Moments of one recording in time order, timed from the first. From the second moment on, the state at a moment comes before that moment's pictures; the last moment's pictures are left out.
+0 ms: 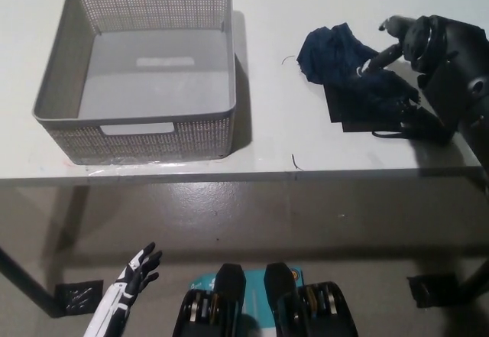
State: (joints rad) left_arm 0.13 0.17 -0.04 0.02 -0.01 -0.22 -0.15; right_arm -1.30 -0.28 0.57 1.20 -0.61 0.36 0.40
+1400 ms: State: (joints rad) left_arm 0.09 0.19 -0.04 0.01 -0.02 -0.22 -0.18; right_arm -1.09 -0.19 0.41 1.33 -0.58 0.13 -0.23
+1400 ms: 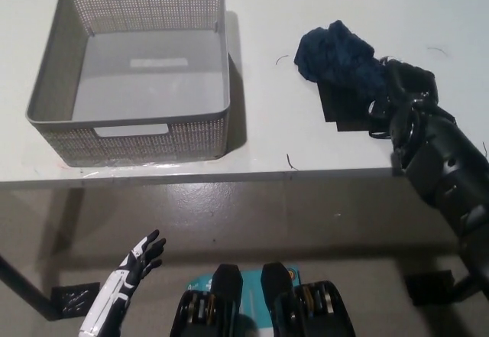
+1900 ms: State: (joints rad) left_arm 0.11 0.19 -0.04 0.01 -0.02 -0.22 -0.18; right_arm -1.16 -0.11 0.32 1.18 -0.53 -0.02 -0.32
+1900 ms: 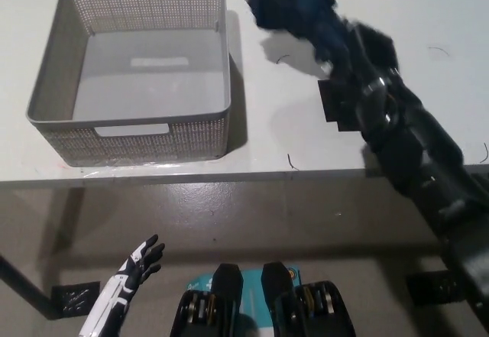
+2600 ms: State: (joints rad) left_arm 0.13 0.19 -0.04 0.01 -0.02 -0.23 -0.18; right_arm -1.43 0.21 0.40 1.12 -0.56 -0.05 -0.32
